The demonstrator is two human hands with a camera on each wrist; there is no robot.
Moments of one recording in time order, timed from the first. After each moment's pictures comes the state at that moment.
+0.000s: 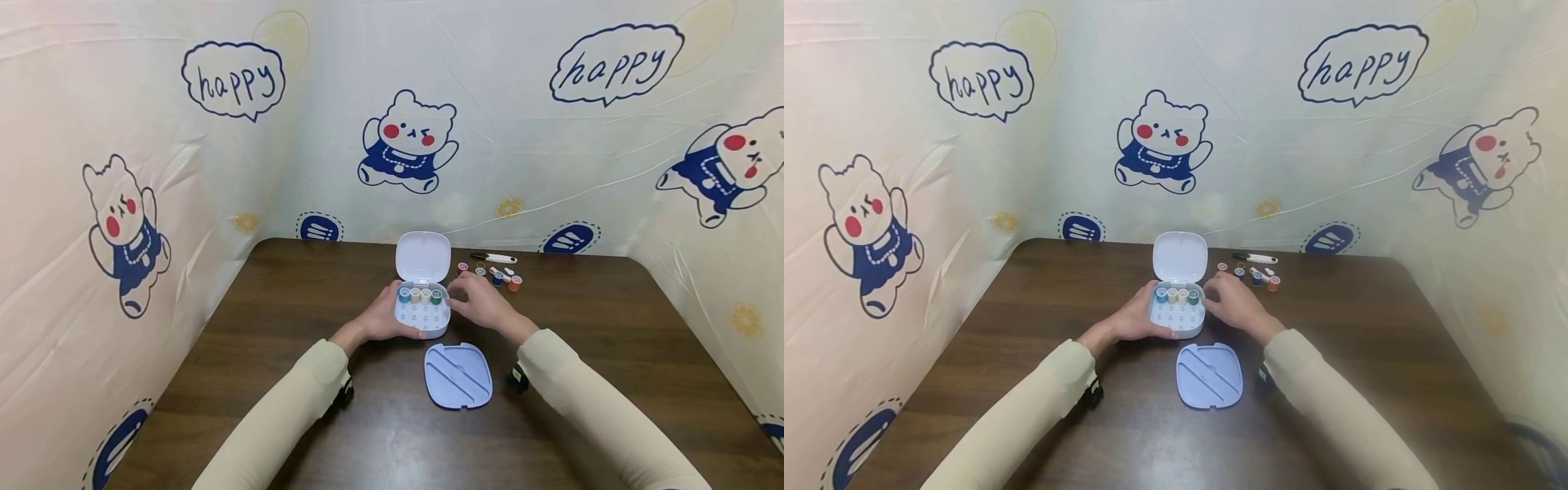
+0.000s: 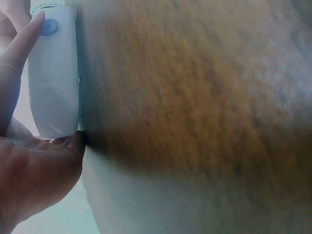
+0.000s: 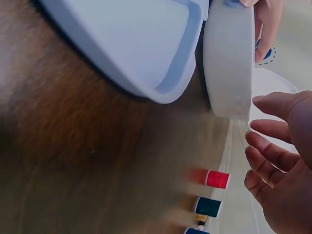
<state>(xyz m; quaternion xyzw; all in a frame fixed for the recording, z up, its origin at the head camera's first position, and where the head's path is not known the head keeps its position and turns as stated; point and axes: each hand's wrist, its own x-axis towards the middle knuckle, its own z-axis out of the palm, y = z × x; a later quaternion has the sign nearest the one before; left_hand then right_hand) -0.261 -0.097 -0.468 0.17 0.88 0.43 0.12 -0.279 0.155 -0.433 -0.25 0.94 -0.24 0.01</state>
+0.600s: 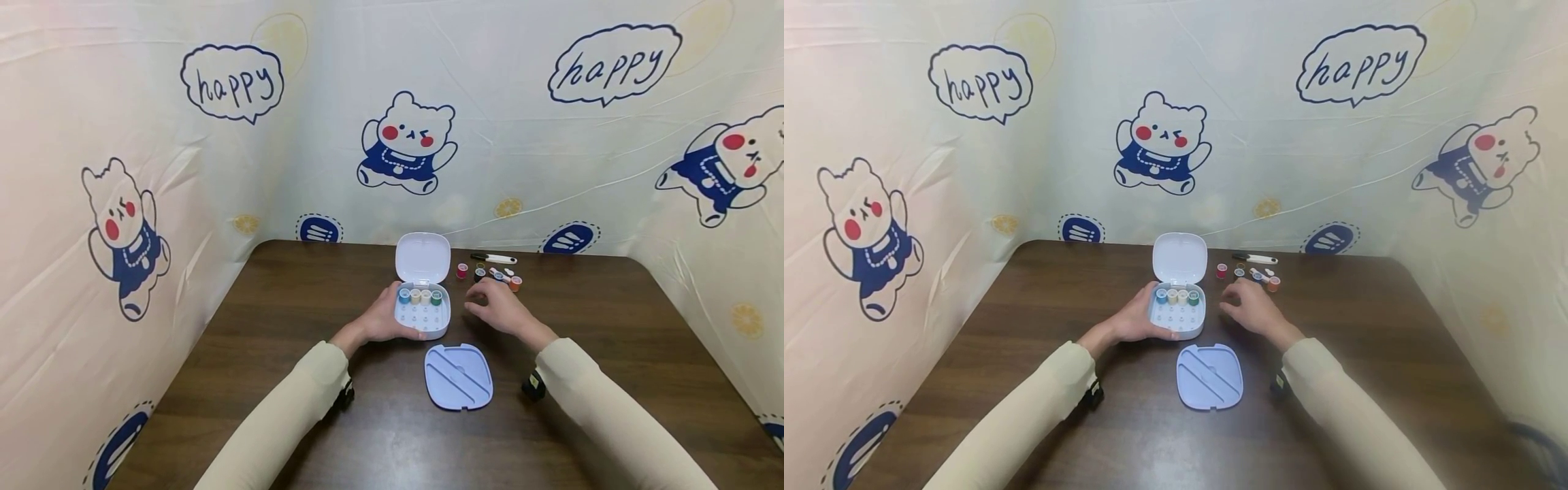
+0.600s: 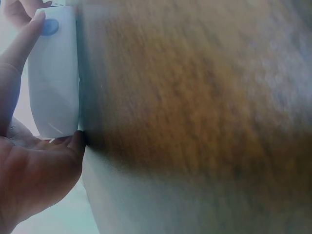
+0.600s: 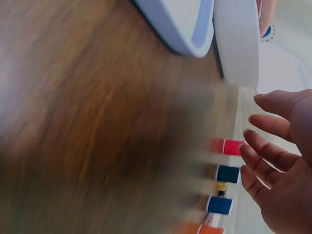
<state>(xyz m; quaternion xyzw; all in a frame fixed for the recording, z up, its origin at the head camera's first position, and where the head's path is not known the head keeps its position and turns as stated) -0.260 -0.097 -0.467 0.16 0.88 0.43 0.12 -0.274 0.192 -0.445 -0.25 0.93 -0.27 -0.03</state>
